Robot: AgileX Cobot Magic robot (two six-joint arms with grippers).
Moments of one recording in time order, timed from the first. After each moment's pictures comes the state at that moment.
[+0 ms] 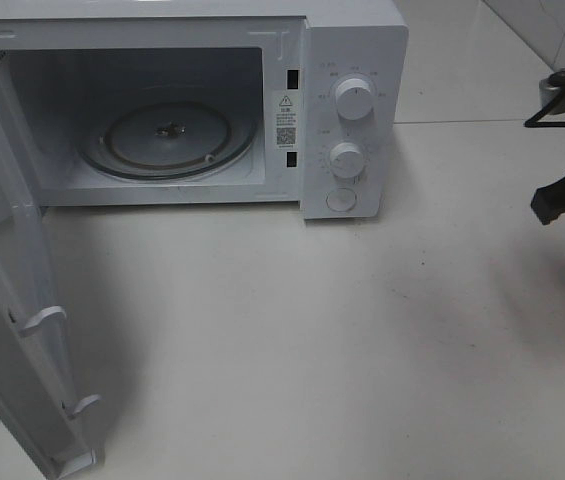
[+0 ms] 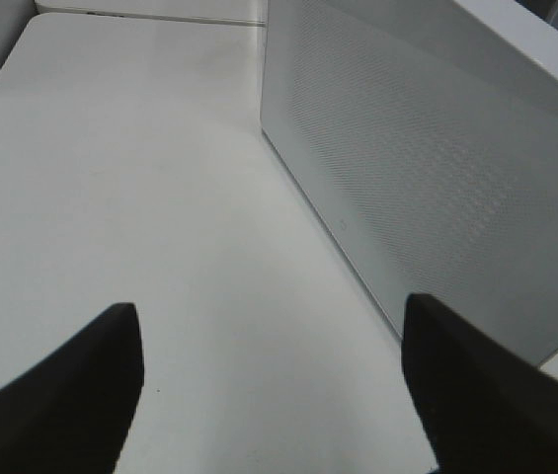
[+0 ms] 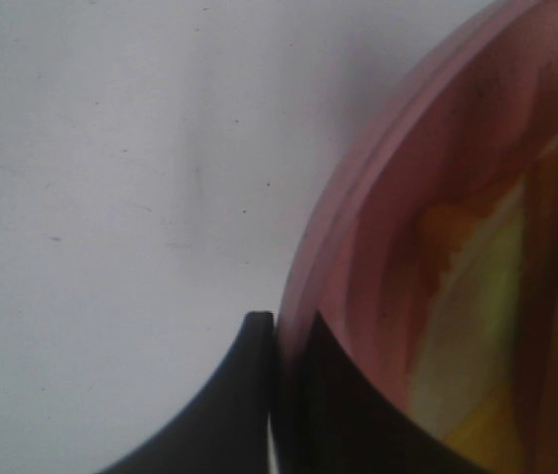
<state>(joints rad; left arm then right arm) -0.15 0.00 -0.52 0.05 1.08 -0.15 0.18 1.49 -0.96 -0.22 0.89 0.12</state>
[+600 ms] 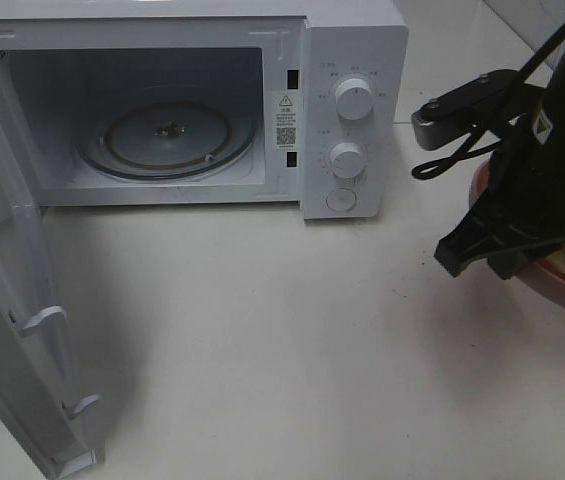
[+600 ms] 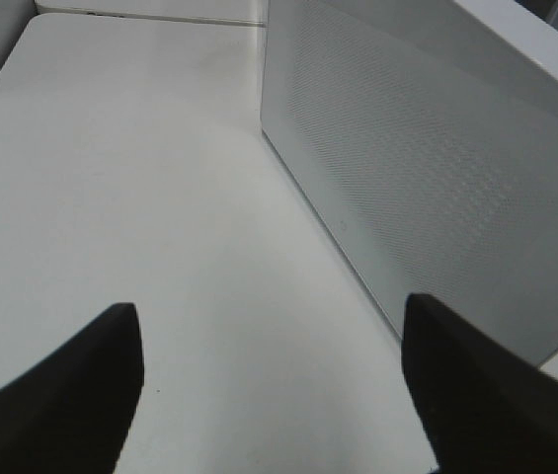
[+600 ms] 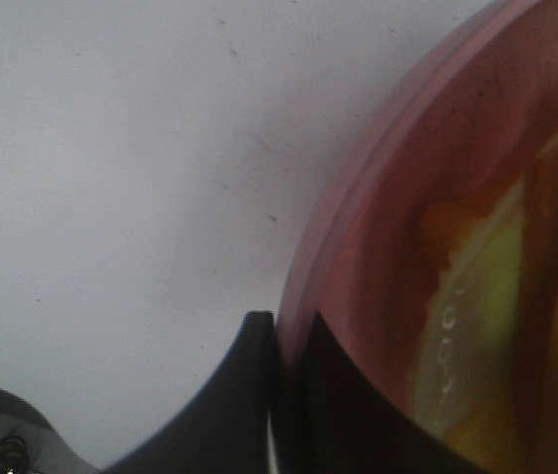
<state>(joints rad) -0.15 0.00 -0.52 0.05 1.08 -0.15 0.54 1.49 -0.96 -0.22 0.90 0.12</state>
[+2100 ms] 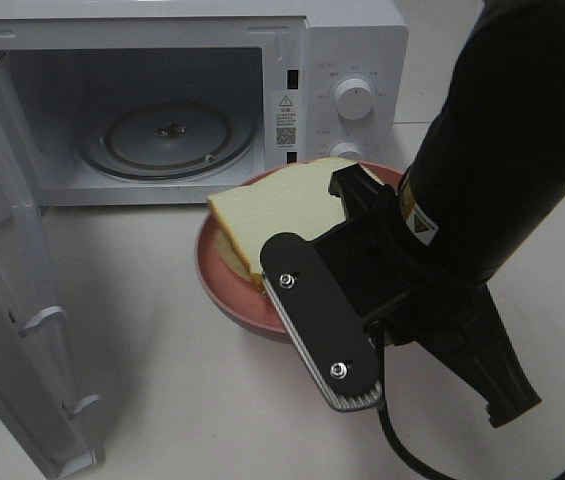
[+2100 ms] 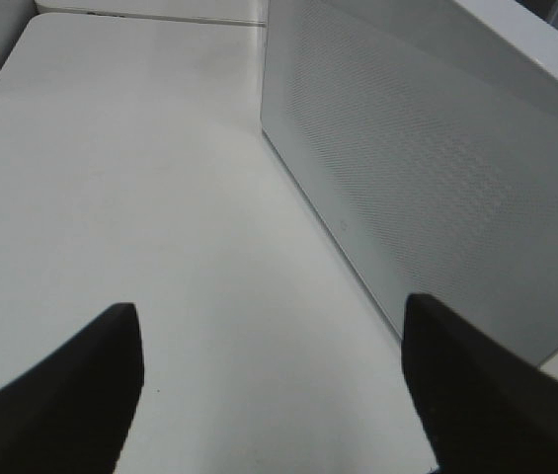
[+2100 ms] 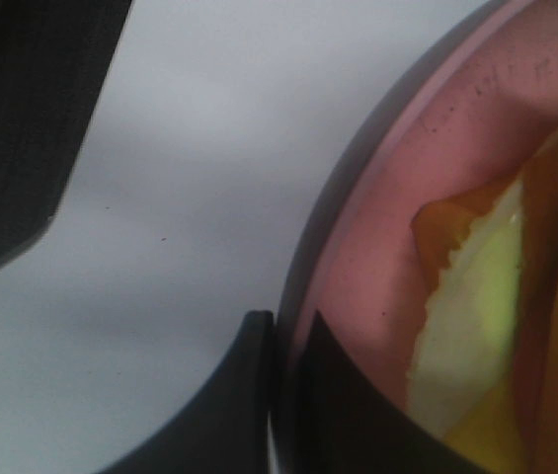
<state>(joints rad) -0.15 0.00 -0.52 0.05 1.08 -0.15 0.96 1.49 -0.96 -0.22 0.87 -0.97</state>
